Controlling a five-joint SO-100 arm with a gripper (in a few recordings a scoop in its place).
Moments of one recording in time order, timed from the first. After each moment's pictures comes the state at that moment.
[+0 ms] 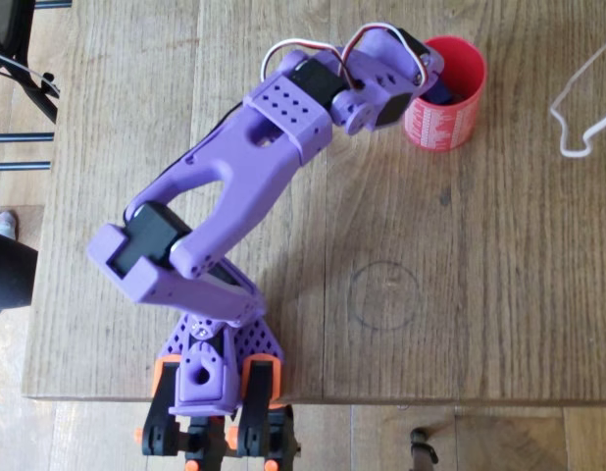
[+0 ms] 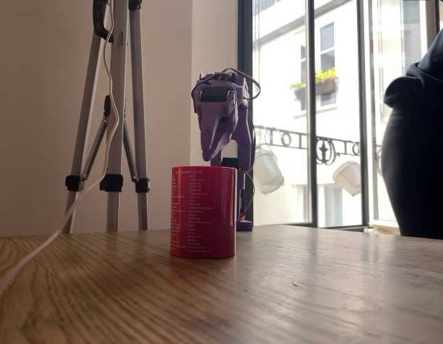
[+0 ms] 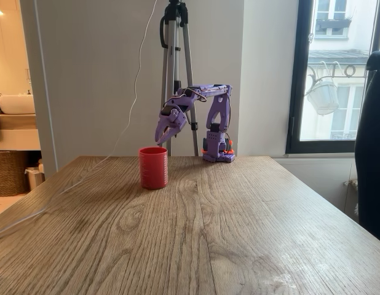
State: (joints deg) arm 43.2 105.3 112.1 38.1 -0.7
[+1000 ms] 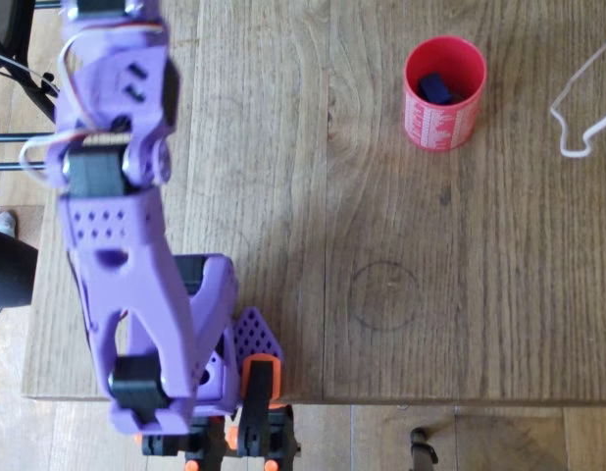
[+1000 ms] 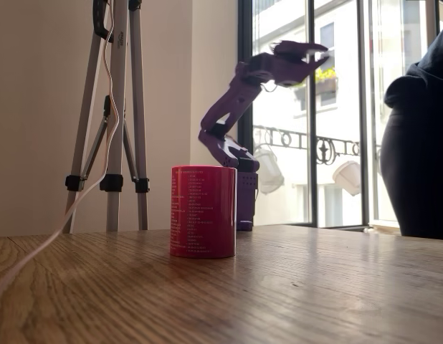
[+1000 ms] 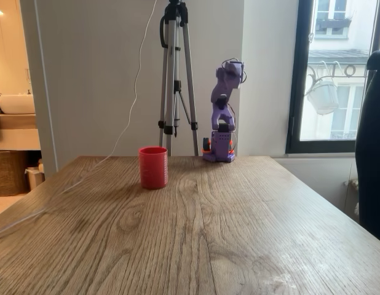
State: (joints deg) arm -2.6 156.3 119.8 39.5 -6.9
